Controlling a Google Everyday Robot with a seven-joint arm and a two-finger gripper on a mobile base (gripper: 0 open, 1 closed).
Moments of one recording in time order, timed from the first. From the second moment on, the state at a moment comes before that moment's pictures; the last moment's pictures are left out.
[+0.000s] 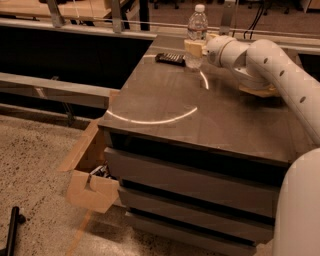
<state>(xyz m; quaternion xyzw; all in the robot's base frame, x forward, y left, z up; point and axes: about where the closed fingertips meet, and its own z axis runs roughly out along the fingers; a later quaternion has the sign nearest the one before) 0.861 -0.135 0.917 -0.25 0.69 0.17 0.66</state>
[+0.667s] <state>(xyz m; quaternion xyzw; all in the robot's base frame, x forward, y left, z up) 0.862 -0.132 0.912 -0.26 0.68 0.17 0.66</state>
